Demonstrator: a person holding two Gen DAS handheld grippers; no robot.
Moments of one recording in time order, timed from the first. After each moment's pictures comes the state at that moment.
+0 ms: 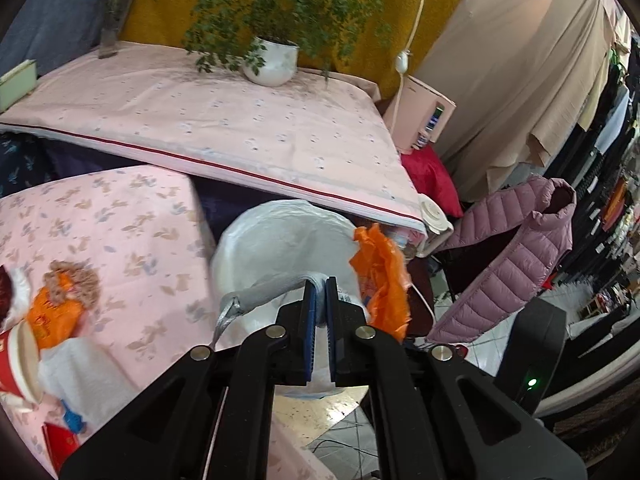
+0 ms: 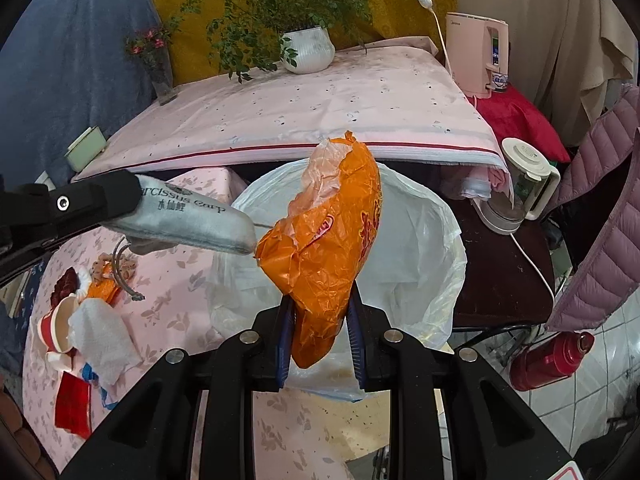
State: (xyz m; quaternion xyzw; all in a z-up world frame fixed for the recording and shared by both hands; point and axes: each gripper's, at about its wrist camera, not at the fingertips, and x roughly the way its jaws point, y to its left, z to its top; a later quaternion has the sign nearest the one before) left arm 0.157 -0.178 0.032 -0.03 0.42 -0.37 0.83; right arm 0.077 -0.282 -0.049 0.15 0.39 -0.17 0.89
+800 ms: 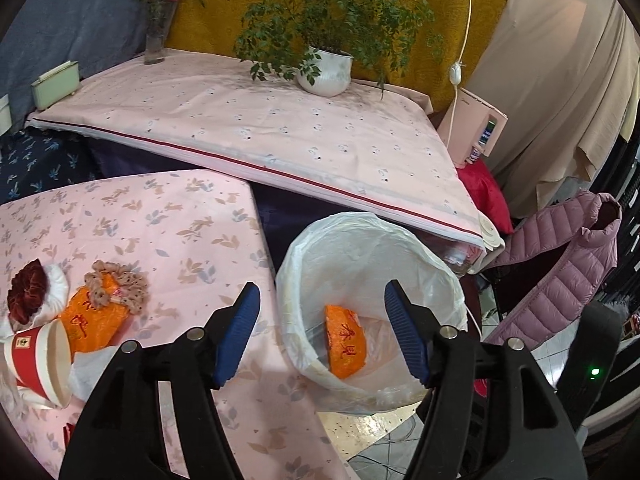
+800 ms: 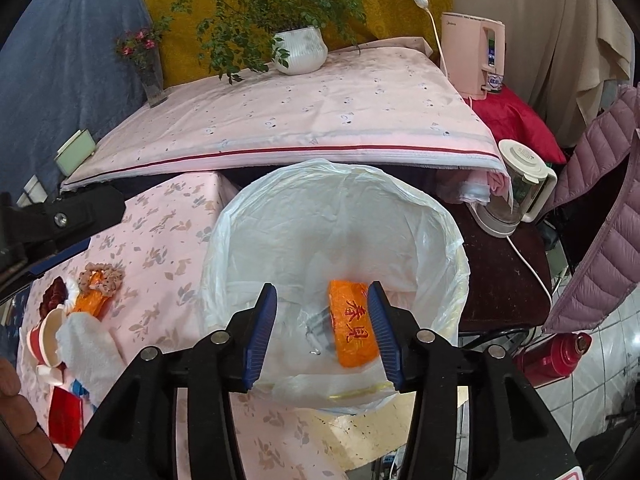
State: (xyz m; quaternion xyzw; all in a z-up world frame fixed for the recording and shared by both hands) left arm 0.175 -0.150 0.018 -0.02 0.40 -0.27 0.87; right arm 0.092 -0.280 -0.051 0.14 0.38 -0.18 0.89
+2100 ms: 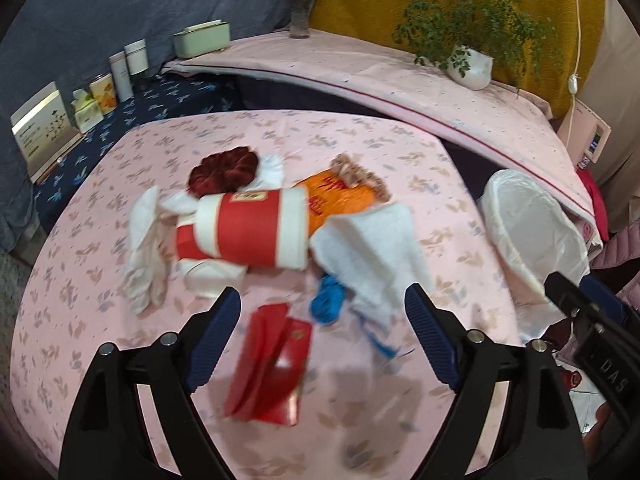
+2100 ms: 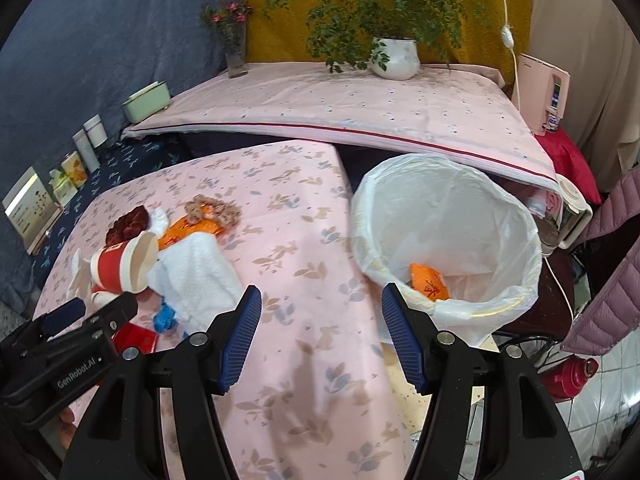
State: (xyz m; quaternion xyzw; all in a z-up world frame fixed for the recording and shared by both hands) left arm 0.110 0.040 -0.030 -0.01 0.43 -0.07 0.90; right arm 0.066 -0.137 -0.034 0.08 0.39 -0.09 0.91
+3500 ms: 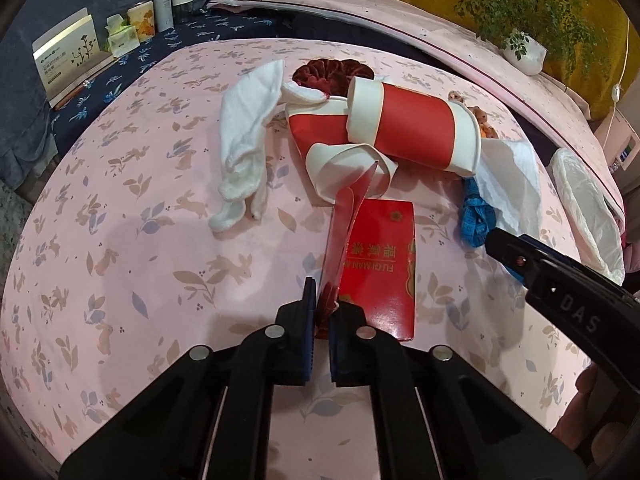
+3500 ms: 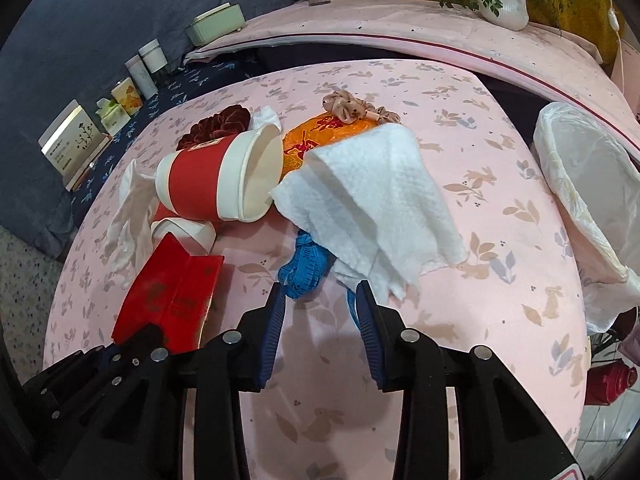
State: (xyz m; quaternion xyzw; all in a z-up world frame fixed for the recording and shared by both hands) left arm 0.105 0.139 -0.092 -0.05 0.49 -0.03 0.87; right arm 0.126 -0.011 -0.107 0.08 0.48 0.03 0.87
